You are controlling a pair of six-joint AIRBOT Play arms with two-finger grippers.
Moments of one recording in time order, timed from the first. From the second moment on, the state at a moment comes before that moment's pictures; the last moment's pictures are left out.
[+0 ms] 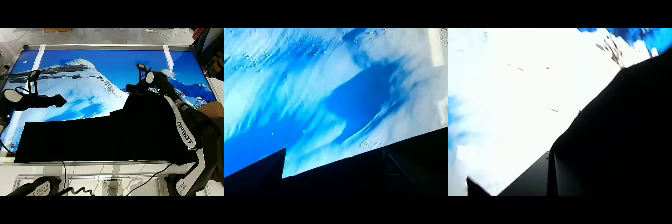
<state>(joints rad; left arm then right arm) 0.14 -1.21 1.05 1.02 -0.95 -1.11 0.26 -1.86 1.76 -1.32 1.05 1.66</state>
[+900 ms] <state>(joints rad) 0.17 -1.21 1.05 0.94 -0.92 -1.11 0.42 -1.65 1.88 -0.98 0.89 1.22</state>
